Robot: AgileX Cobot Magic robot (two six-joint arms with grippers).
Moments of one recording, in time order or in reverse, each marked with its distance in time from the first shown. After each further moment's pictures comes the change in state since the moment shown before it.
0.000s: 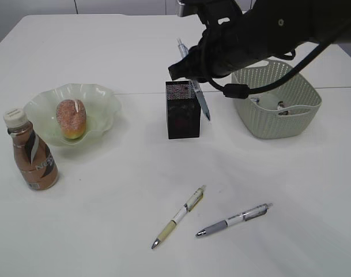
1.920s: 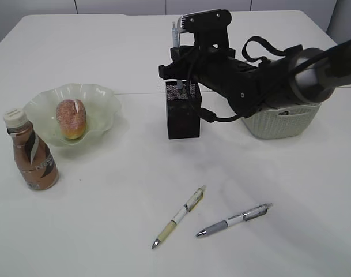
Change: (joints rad) left arm 0.000 0.000 0.000 -0.051 0.000 0.000; right arm -0.045 0.301 0.007 0.109 -0.843 -0.075
